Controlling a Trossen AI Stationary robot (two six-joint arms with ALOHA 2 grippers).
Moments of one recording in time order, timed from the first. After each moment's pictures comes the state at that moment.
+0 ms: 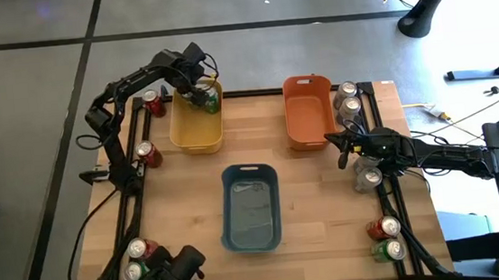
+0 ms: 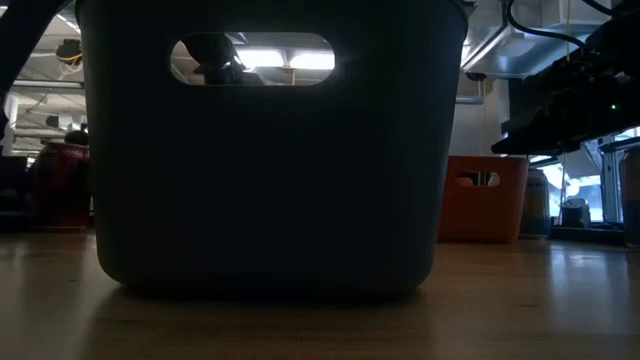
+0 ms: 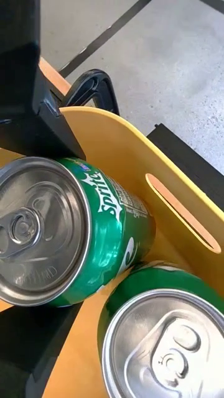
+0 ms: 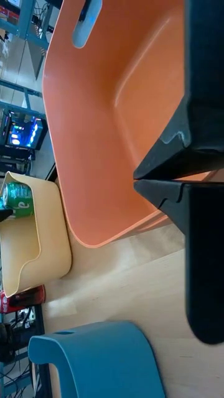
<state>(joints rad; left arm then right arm) 0.89 1.84 1.54 -1.06 -0.21 0.09 -0.20 0.17 0.09 -0.18 0.27 0.05</state>
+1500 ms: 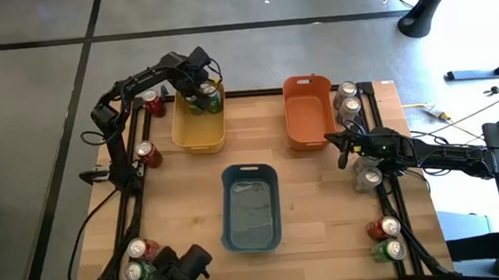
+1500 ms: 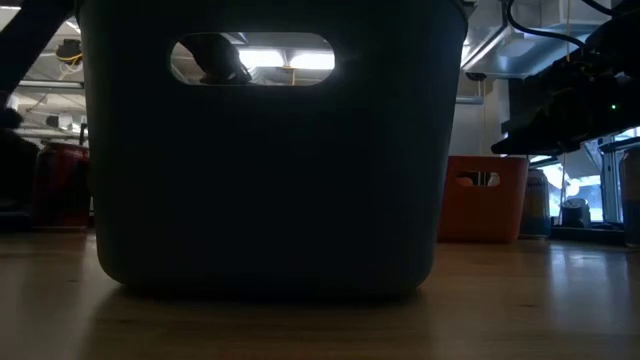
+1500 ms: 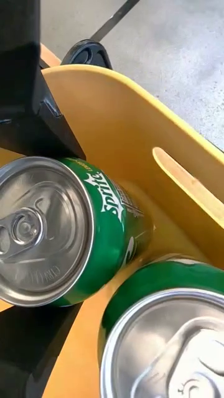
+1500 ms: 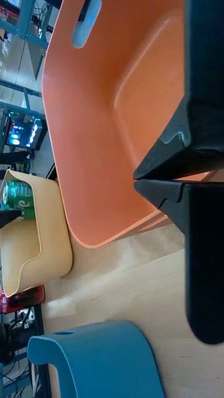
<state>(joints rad) 0.87 1.90 1.55 -1.05 -0.19 0.09 -0.20 0.17 0.09 -0.19 0.27 0.05</state>
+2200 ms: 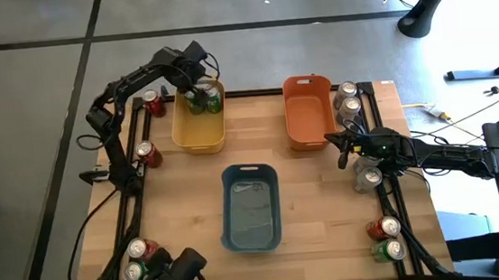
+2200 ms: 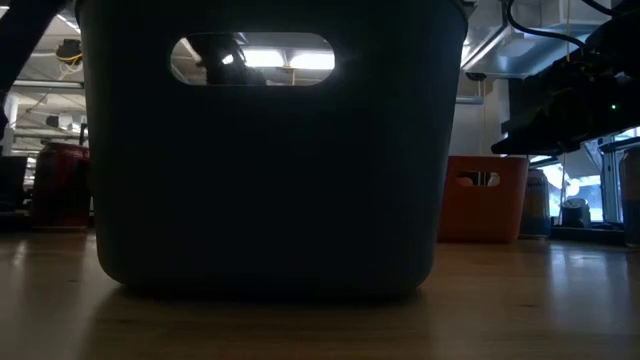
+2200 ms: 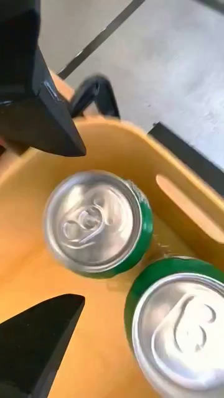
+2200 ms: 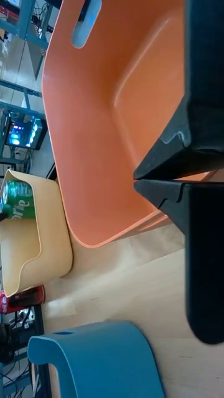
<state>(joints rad) 0.87 1.82 1.60 -1.14 -0.20 0.11 -0.20 0.17 0.09 -0.18 0.27 0.05</state>
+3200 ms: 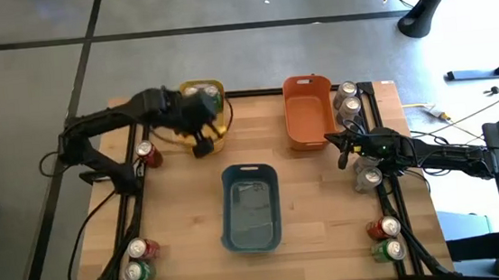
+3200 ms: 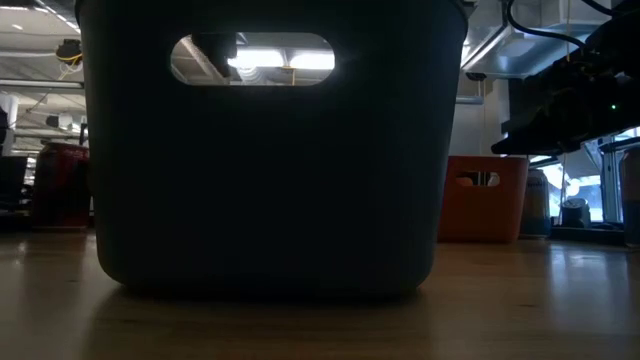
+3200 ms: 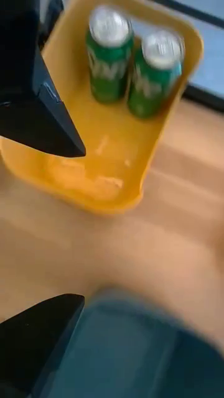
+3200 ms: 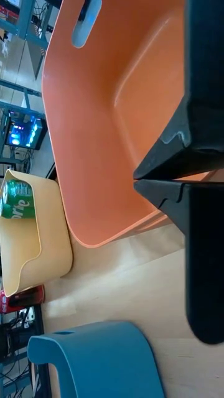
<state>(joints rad) 0.17 1.47 1.60 -1.32 -0.20 -0.18 -0.20 0.17 0.09 -0.18 0.27 0.05</state>
